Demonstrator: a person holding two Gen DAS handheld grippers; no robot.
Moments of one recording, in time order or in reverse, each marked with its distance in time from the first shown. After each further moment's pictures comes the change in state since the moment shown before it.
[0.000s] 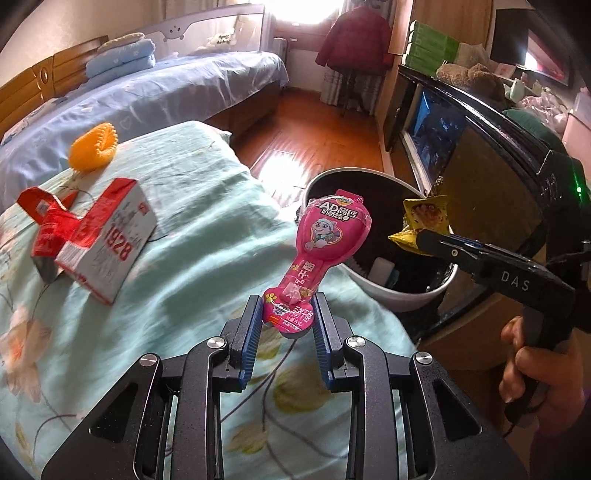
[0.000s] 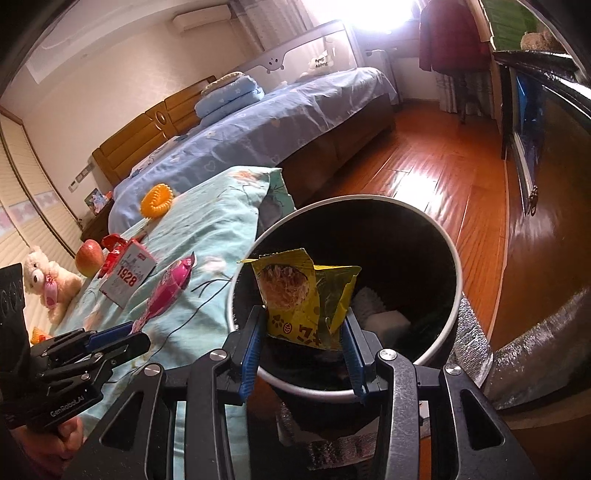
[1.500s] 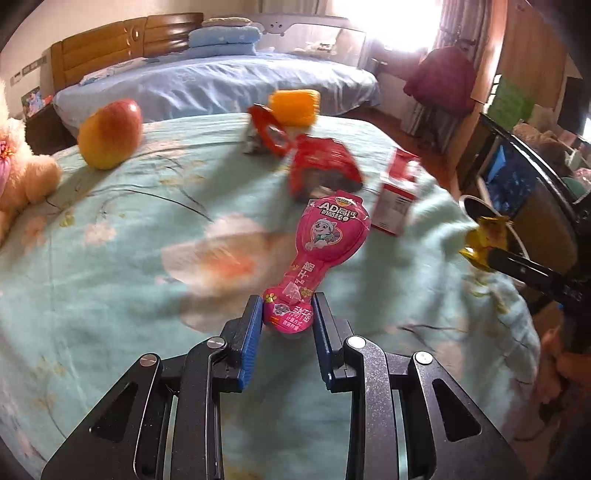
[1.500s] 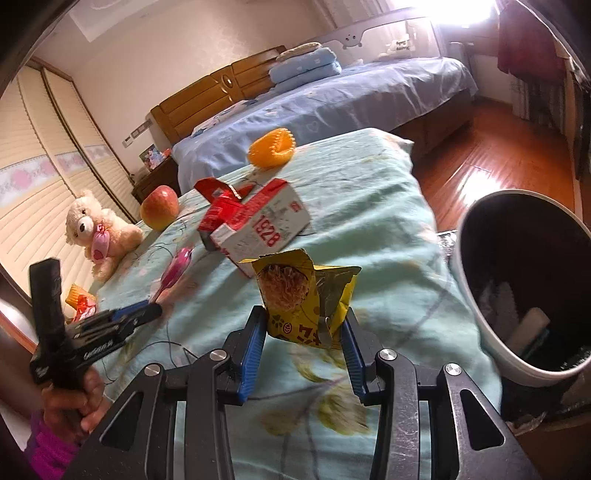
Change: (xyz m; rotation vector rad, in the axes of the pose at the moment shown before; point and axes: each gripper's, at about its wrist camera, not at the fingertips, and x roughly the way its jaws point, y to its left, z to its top) left arm -0.077 0.185 -0.086 -0.241 -0.049 0.155; right arm 0.033 0.150 -0.025 -0.138 0.086 0.181
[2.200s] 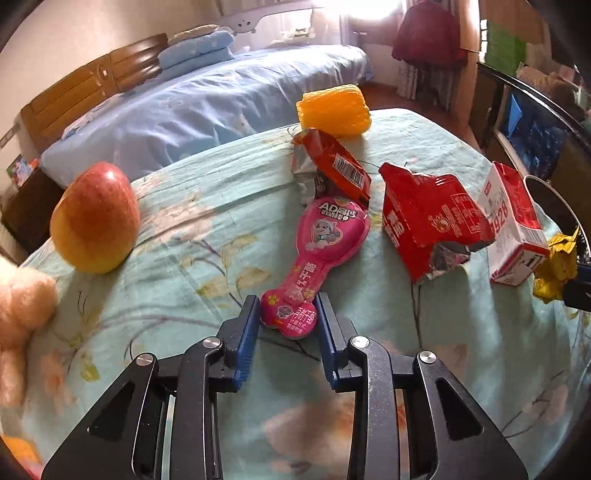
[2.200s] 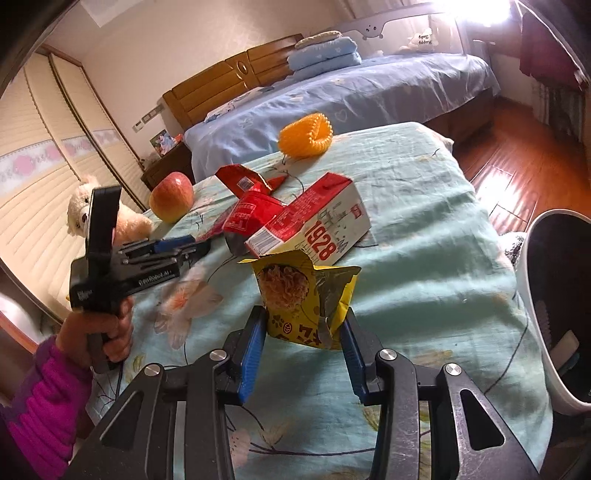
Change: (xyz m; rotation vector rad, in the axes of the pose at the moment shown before) left arm 0.067 0.057 0.079 0.229 0.030 0.122; right arm 0.040 0.043 0.017 -0.050 0.043 0.044
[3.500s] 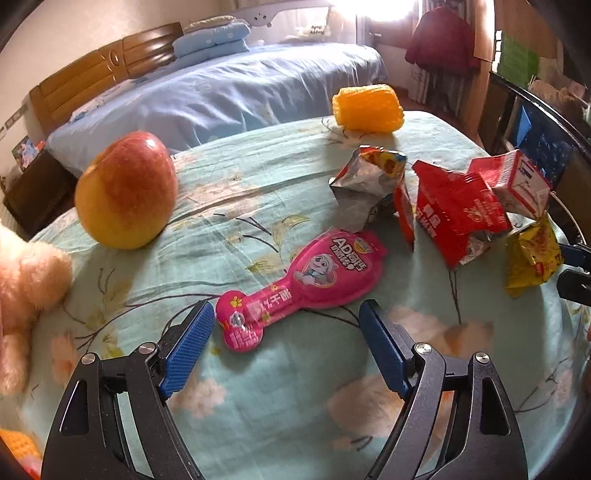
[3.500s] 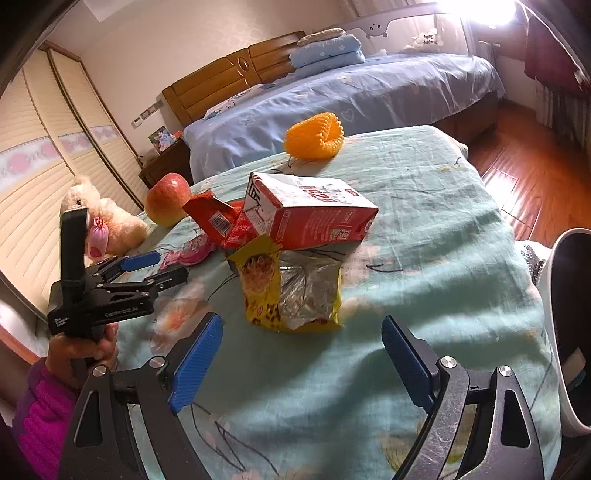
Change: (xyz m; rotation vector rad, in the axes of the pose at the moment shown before) left arm 0.004 0.038 -0.005 -0.044 0.023 -0.019; right arm 0.029 0.012 0.017 -0.015 0.019 -0.006
